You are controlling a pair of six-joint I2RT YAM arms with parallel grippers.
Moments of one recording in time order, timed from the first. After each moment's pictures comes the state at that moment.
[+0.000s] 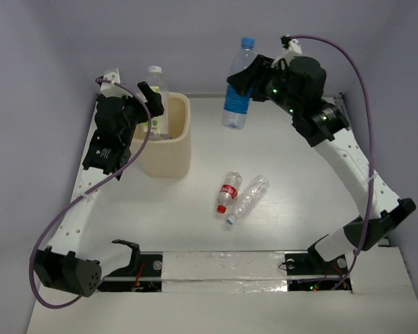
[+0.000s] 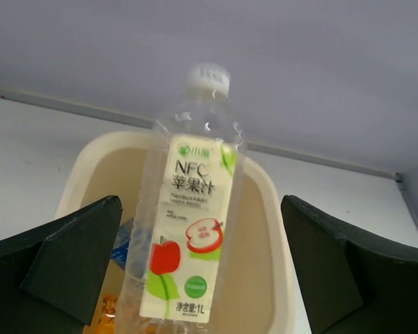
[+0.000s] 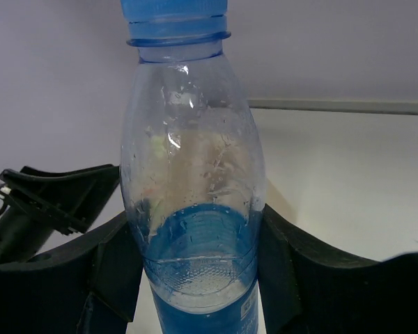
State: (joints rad) left arm -0.24 1.15 1.22 -0.16 -0.16 -0.38; right arm 0.52 1.48 1.82 -0.41 -0.02 0.57
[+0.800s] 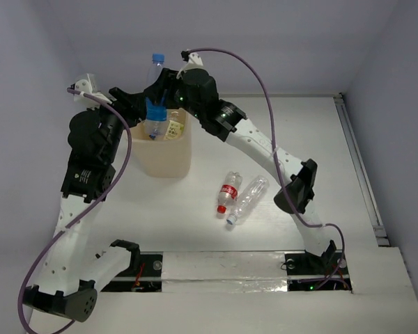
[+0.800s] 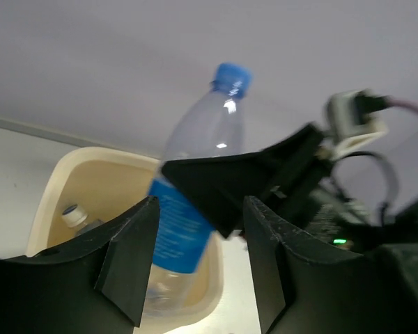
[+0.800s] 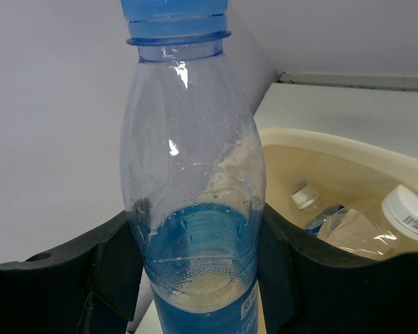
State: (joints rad) left arm -0.24 0.95 1.25 -0.24 -0.12 -0.50; right arm 0.88 2.18 2.44 -0.30 0.15 0.65
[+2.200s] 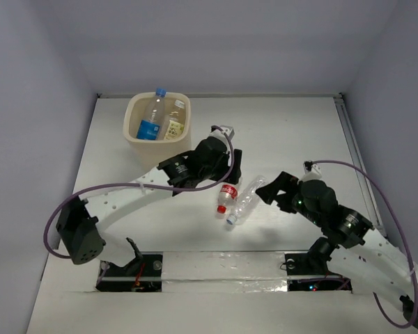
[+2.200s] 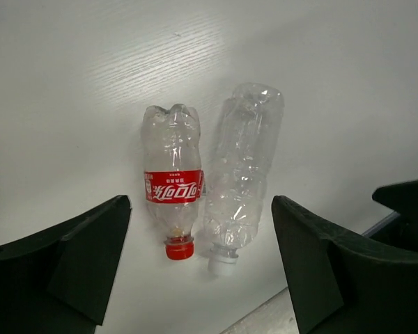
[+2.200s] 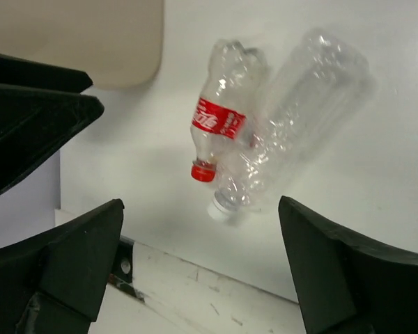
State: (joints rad) left arm -0.95 1.39 1.19 -0.45 -0.18 -0.52; right arm 0.78 0.57 0.63 -0.52 0.23 0.96
